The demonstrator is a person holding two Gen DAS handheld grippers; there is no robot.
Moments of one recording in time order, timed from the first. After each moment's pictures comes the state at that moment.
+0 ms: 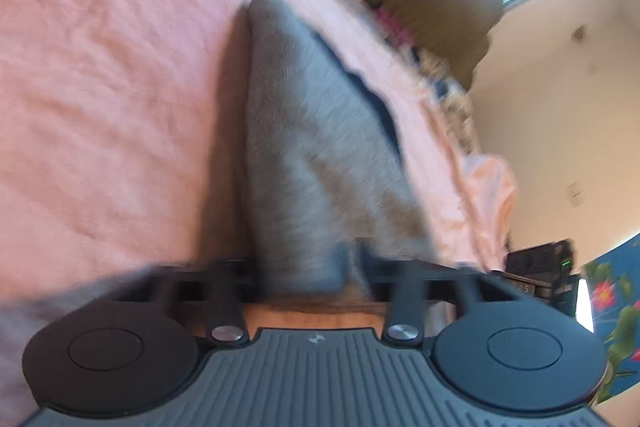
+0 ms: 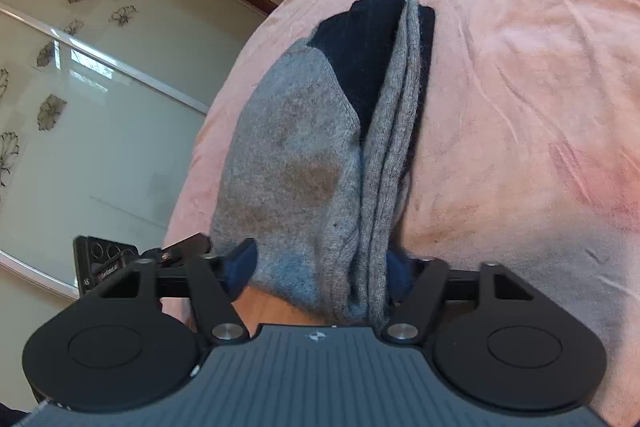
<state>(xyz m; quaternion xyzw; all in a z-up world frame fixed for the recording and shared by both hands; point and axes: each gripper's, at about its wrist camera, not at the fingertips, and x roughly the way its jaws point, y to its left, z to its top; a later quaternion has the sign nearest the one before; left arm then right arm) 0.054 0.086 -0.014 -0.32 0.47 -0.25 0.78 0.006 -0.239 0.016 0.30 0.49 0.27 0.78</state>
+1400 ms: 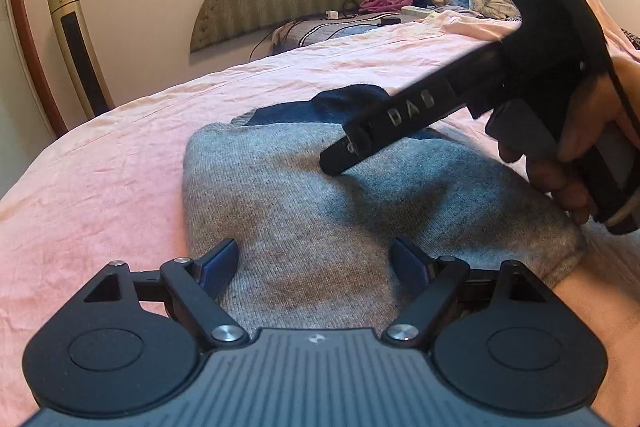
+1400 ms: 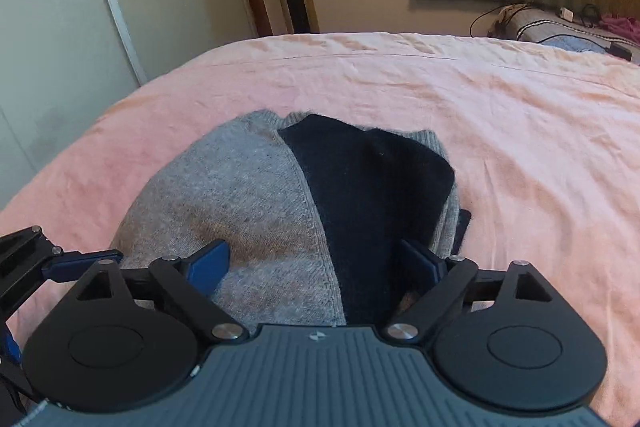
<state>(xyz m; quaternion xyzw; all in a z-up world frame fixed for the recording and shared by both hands) 0.011 -0.044 0.017 0.14 0.30 -0.16 0.93 0.085 -0.171 0.033 0.04 0.38 0.22 0.90</state>
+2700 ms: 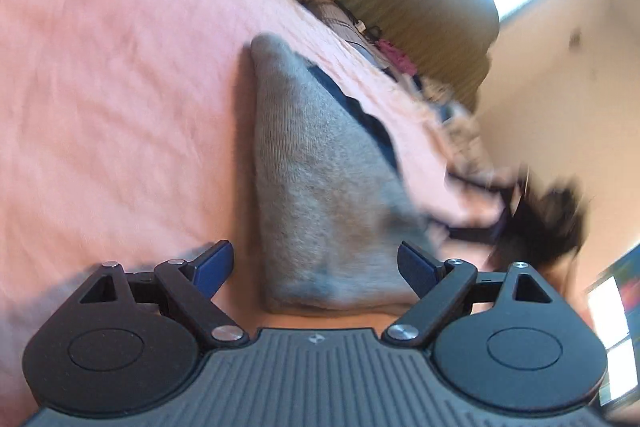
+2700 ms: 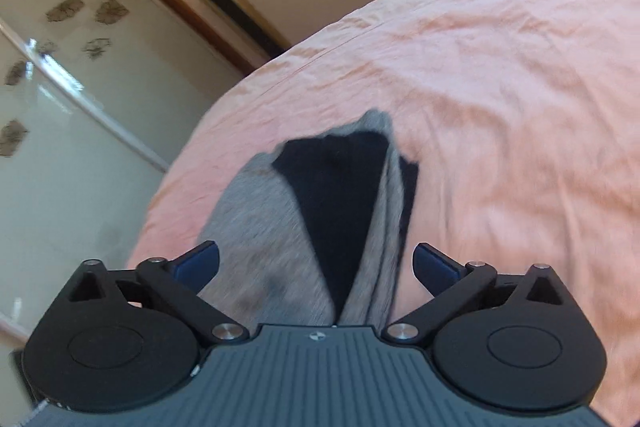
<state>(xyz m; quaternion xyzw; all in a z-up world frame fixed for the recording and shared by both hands) 0.006 0.113 -0.003 -0.36 0.41 -0.25 0.80 0.048 -0.264 0.038 0.31 0.44 0.26 0.80</state>
